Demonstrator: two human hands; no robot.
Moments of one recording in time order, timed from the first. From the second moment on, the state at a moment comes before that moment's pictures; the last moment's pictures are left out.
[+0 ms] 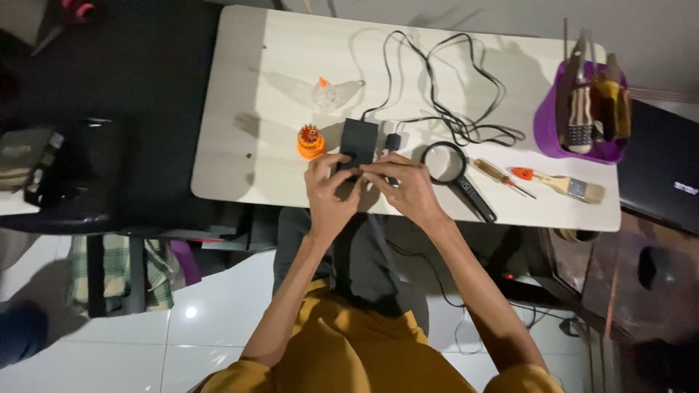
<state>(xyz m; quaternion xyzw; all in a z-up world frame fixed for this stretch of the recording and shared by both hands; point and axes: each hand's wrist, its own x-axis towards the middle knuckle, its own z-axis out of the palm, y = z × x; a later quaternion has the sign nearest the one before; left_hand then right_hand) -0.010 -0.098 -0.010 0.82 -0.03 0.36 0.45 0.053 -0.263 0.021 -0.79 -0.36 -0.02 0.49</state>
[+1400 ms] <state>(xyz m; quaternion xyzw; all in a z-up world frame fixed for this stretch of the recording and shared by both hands) -0.023 -0.090 0.021 0.75 -0.04 0.40 0.53 0.072 -0.216 0.064 -0.82 -0.40 -0.09 0.40</state>
